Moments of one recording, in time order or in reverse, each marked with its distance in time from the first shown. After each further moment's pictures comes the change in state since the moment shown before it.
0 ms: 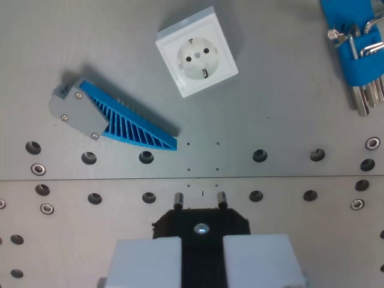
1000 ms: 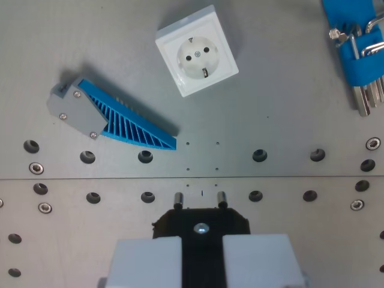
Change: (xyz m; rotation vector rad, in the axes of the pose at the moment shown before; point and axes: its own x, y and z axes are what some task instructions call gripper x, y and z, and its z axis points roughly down) arm 0.000 0.000 0.004 0.000 -0.008 -0.007
